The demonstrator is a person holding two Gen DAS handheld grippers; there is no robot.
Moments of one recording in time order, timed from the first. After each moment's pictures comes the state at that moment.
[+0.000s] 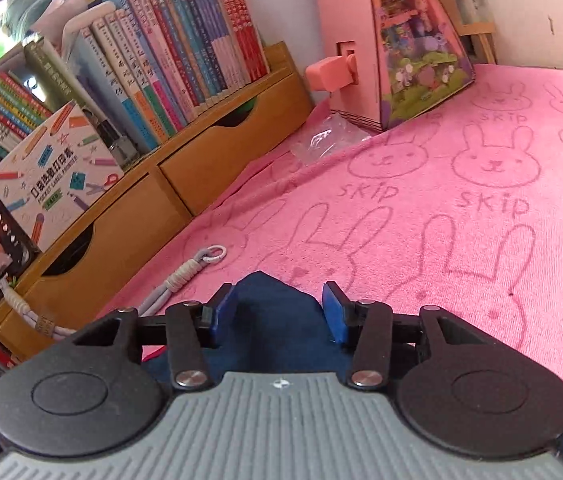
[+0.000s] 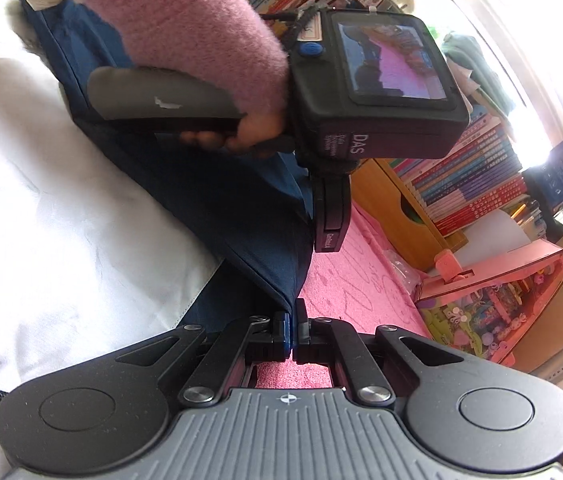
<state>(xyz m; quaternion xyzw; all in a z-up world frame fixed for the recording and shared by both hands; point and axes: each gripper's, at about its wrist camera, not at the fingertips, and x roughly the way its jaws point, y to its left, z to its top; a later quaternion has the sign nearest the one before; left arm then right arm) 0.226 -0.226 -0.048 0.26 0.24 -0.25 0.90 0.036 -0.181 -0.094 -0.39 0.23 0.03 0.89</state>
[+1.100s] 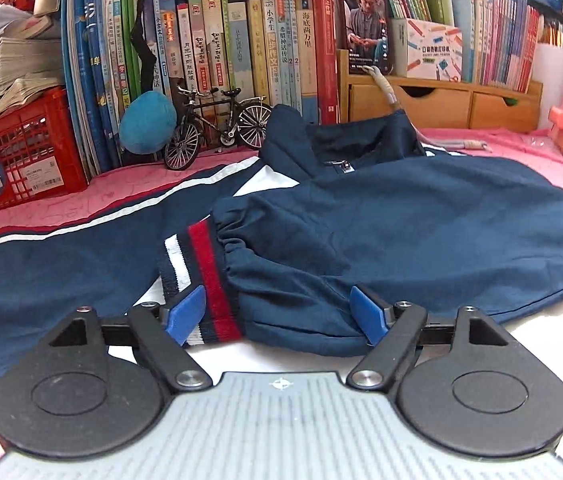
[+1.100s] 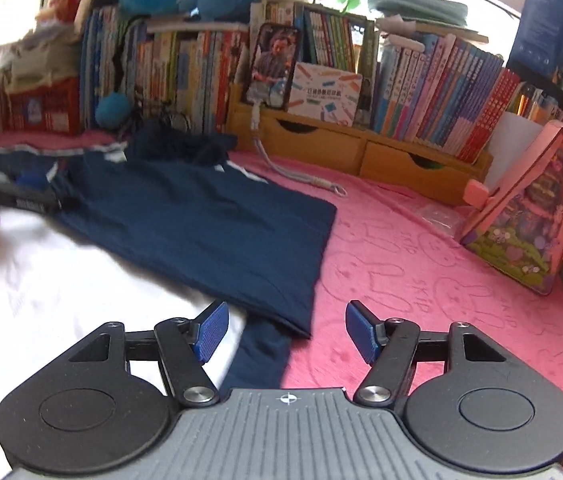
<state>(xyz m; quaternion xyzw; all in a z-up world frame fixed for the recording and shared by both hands) 0.098 0.064 -0.033 0.04 0.31 0.00 0.95 0.009 -0.227 0.021 -0.07 0.30 0.14 0.94</state>
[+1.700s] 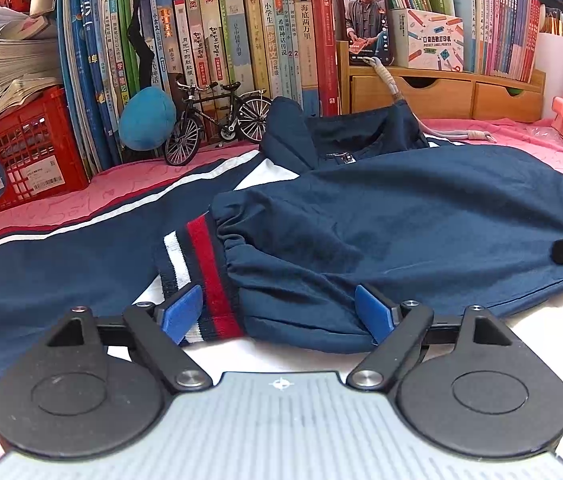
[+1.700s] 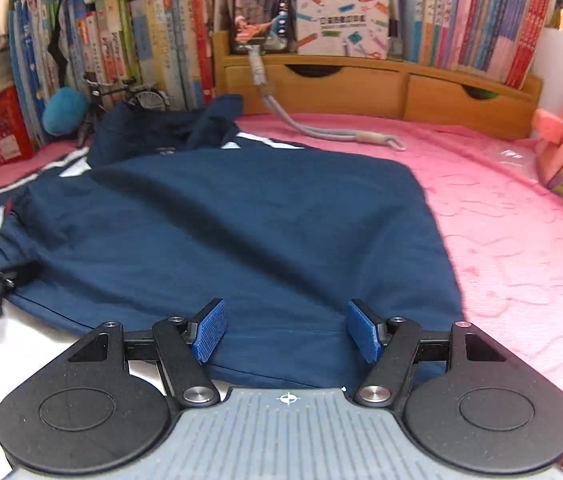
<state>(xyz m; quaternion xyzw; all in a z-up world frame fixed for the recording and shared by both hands) 0.100 0.064 -0.032 0.04 0.32 0.00 0.95 0.103 -0.158 -0.049 -0.03 0.37 0.06 0.92</state>
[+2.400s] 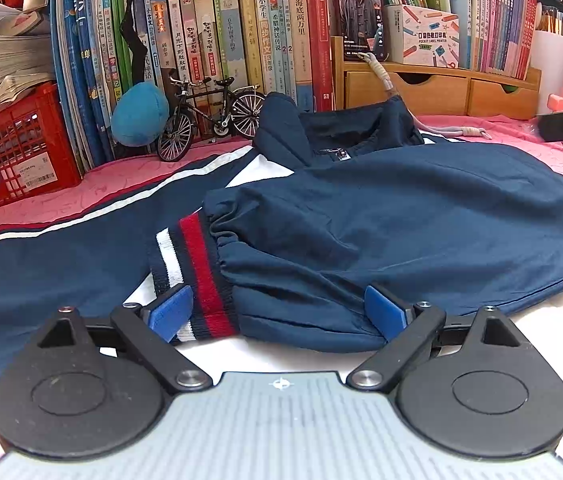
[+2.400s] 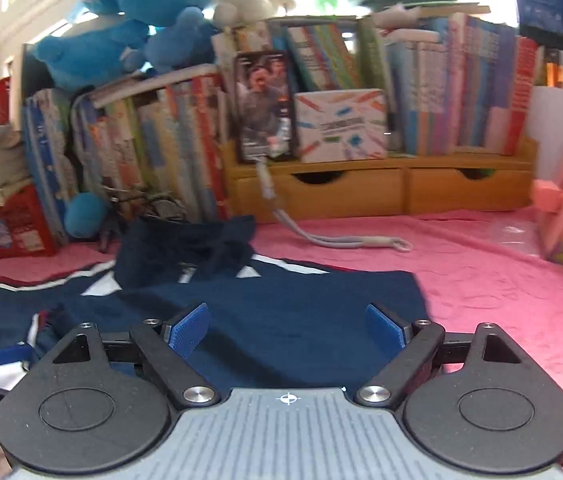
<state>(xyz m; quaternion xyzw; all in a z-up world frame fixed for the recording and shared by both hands) 0.103 0.062 -0.032 0.04 0.33 -0.01 0.94 0.134 -0.138 -0.005 0.04 0.29 0.12 0.95</state>
